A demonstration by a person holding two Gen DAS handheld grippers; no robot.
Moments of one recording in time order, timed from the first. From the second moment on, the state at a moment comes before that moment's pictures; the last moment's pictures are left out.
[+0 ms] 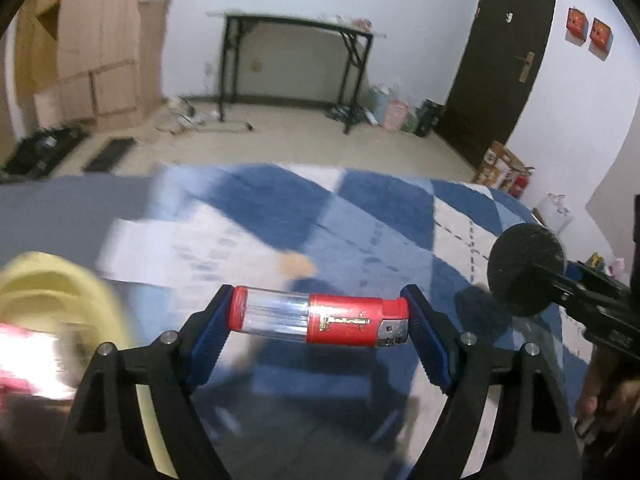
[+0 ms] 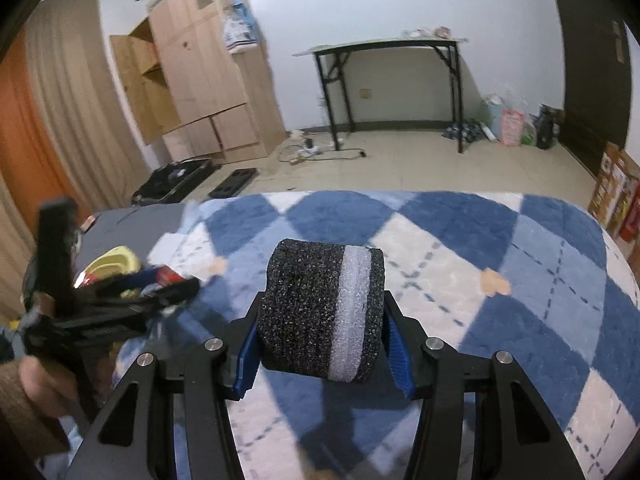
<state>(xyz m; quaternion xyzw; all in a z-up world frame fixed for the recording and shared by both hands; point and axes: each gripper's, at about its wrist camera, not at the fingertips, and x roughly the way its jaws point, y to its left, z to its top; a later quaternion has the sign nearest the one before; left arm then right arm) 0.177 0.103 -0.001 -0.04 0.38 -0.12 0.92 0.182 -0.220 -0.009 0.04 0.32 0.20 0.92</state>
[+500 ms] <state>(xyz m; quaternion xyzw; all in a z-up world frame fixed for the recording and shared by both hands) 0.085 0.300 0.028 -0.05 0.38 0.05 0.92 0.155 0.001 0.052 -0.05 0.31 0.42 0.85</state>
